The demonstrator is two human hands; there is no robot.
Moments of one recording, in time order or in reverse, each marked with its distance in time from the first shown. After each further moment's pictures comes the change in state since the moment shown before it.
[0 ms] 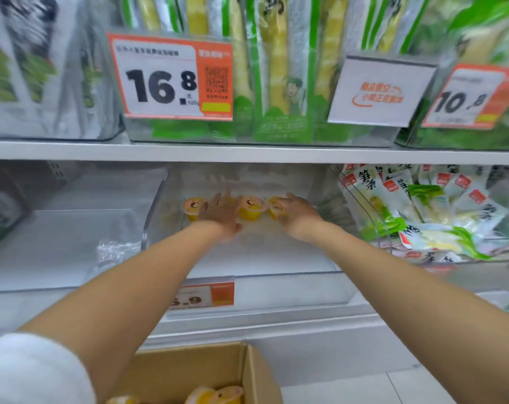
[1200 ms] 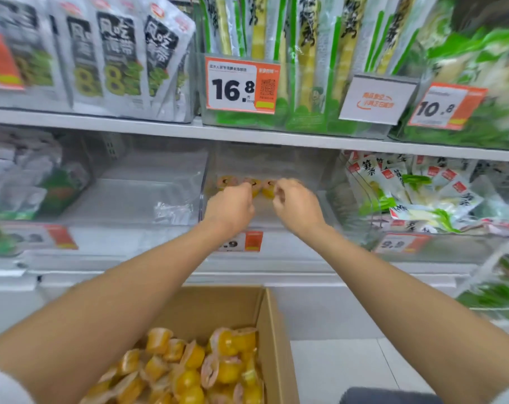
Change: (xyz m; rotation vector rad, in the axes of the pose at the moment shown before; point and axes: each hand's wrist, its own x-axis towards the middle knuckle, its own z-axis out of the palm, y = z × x) left_hand -0.163 0.009 -0.039 -0.315 0.380 -0.033; right_hand -0.125 -0.080 -0.005 0.083 0.484 -0.243
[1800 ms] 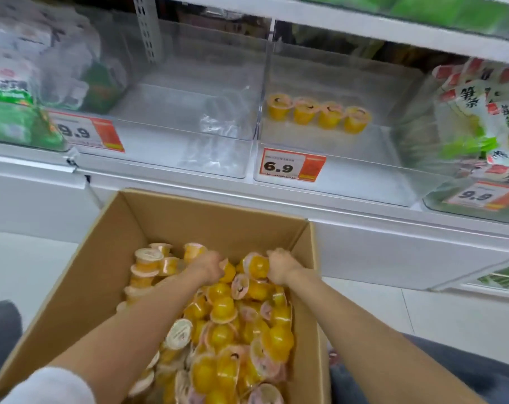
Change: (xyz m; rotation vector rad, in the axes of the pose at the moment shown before) left_hand -0.191 -0.165 0.165 -0.016 -0.735 -0.491; right_hand -0.180 -0.028 0.196 -0.140 -1.028 0.112
